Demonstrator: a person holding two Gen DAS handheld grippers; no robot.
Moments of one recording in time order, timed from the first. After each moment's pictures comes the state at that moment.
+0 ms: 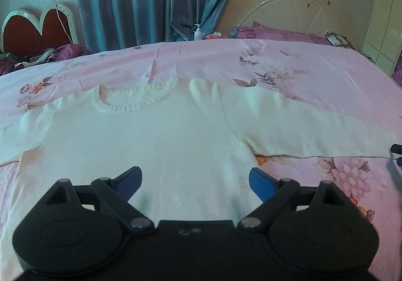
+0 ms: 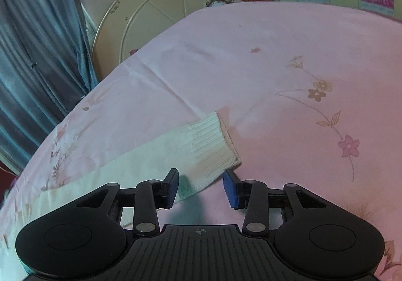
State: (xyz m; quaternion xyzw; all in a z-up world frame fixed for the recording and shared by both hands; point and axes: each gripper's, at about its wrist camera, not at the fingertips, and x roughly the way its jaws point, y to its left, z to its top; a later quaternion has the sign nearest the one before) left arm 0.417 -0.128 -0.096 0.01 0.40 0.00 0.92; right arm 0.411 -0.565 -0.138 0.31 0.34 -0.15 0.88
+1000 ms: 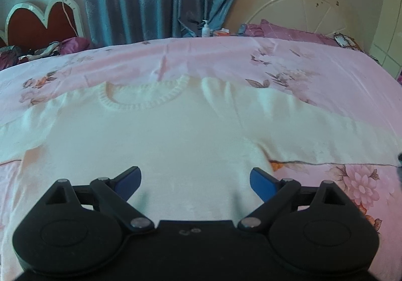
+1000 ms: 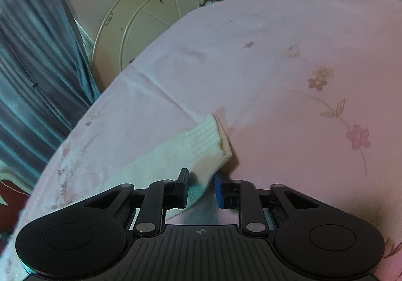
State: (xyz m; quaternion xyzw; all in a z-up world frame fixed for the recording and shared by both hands) left arm 0.427 -0.110 -0.094 0.00 0.41 0.01 0.91; right arm 0.414 -0.577 -0.135 0.33 0.32 -0.16 0.87
